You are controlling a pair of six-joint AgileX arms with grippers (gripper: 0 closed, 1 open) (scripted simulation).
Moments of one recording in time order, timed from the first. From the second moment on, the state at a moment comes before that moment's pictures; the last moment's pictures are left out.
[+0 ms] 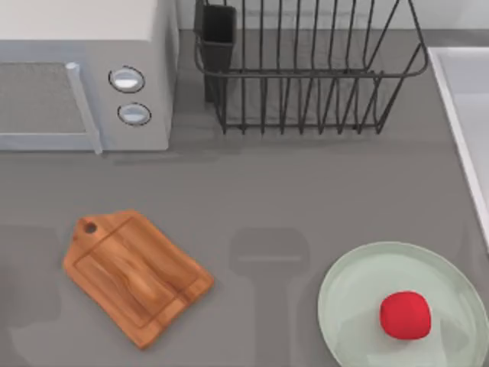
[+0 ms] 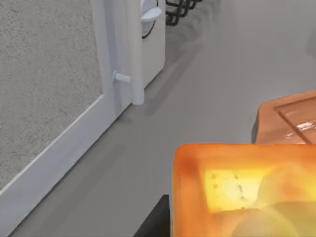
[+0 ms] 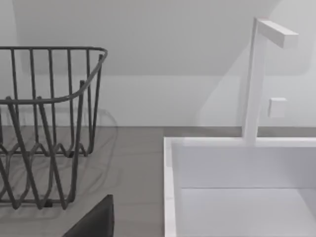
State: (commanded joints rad) left arm 0.69 2.16 1.36 -1.43 1.19 2.27; right arm 0.00 0.00 0.00 0.00 0.00 0.00
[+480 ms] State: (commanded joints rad) left arm 0.43 2.04 1.19 -1.28 0.98 2.04; right arm 0.00 0.00 0.00 0.00 0.00 0.00
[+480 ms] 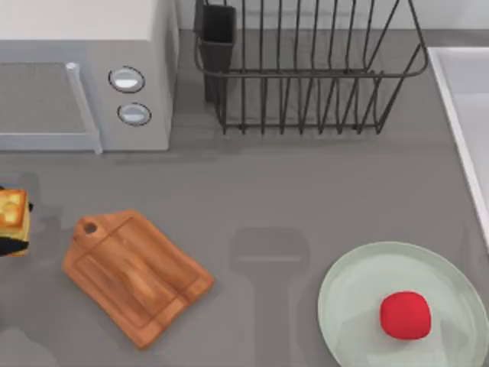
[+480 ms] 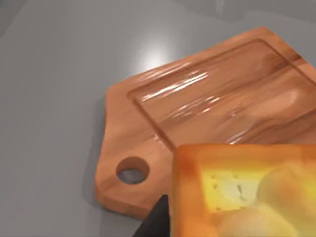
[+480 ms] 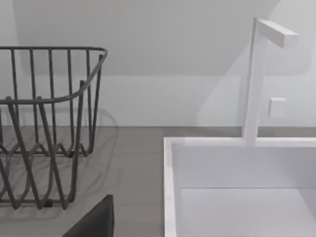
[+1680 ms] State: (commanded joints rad) left arm -0.78 1.79 0.66 0.43 -0.54 0.12; right arm 0.00 0.00 0.00 0.00 0.00 0.00
